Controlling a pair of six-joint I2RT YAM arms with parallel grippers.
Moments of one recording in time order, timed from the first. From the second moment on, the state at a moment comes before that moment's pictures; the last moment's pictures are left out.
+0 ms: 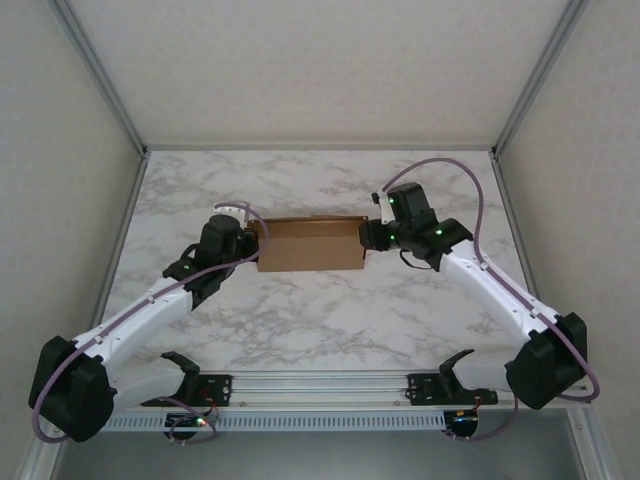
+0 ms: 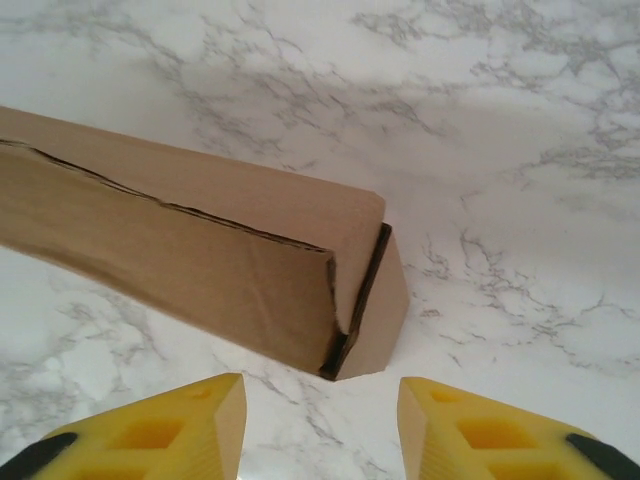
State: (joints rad) left arm -0.46 1.12 0.71 -0.16 -0.21 -0.32; right arm 0.55 1.27 1.11 -0.63 -0.08 0.25
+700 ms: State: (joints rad) left arm -0.48 1.12 0.71 -0.16 -0.24 -0.30; right arm 0.60 1.53 1.48 -0.69 -0.18 0.41
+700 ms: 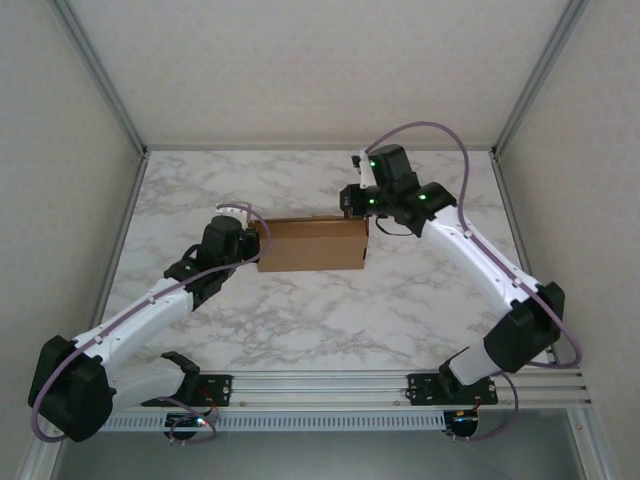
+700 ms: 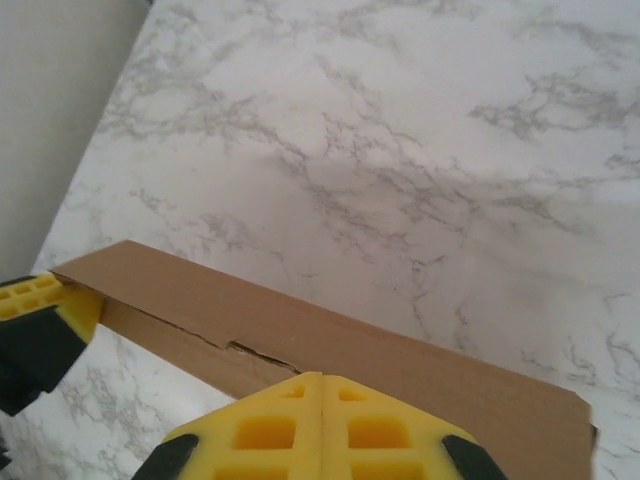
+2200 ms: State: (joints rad) left arm -0.48 0.83 0.70 -0.36 -0.04 -0.35; right arm 0.65 1.54 1.24 -0.52 -0.10 0.52
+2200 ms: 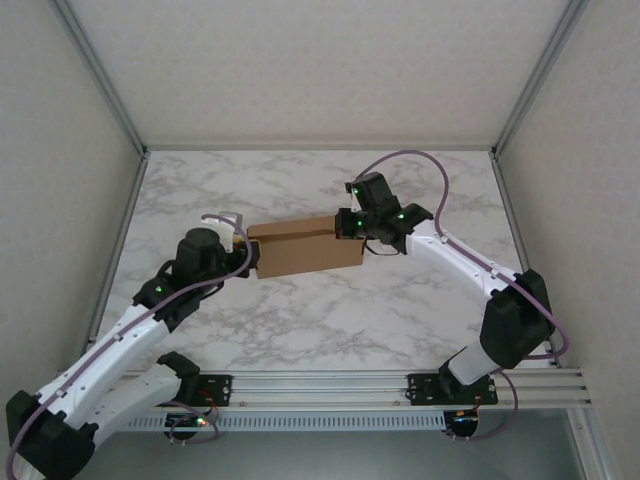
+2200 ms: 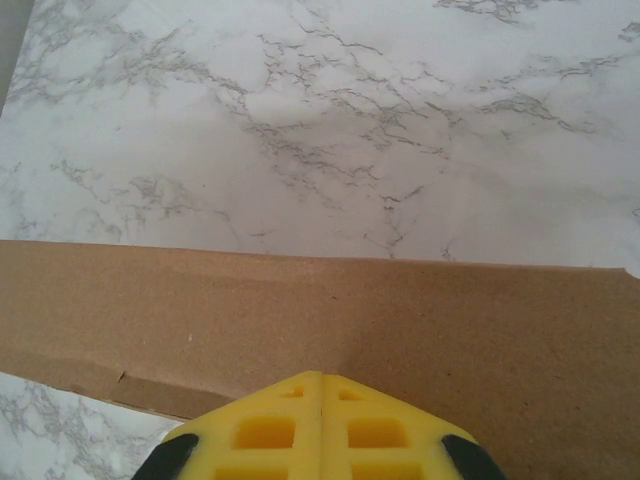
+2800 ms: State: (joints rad) left arm -0.44 1.00 0.82 -0.31 0.08 -0.54; right arm 0.67 1.51 1.20 -0.49 -0.07 0.53
